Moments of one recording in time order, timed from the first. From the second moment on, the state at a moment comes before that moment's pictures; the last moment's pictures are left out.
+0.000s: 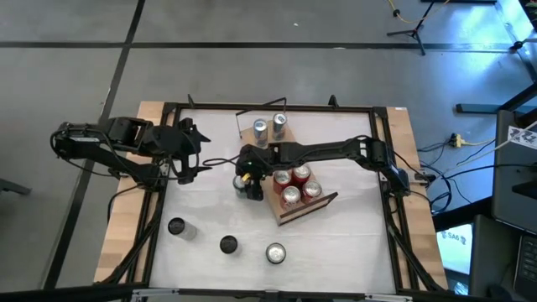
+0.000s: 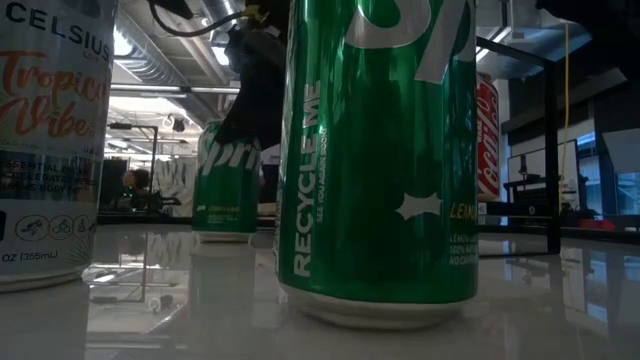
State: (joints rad) left arm -0.11 0.98 1.27 -1.07 -0.31 -0.08; right arm -0.01 2.18 1.82 -0.52 -0.20 -0.01
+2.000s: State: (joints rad) left arm -0.11 0.98 0.78 -0.48 -0.31 -0.12; right arm -0.19 2.05 2.35 -1.40 -0.19 -0.14
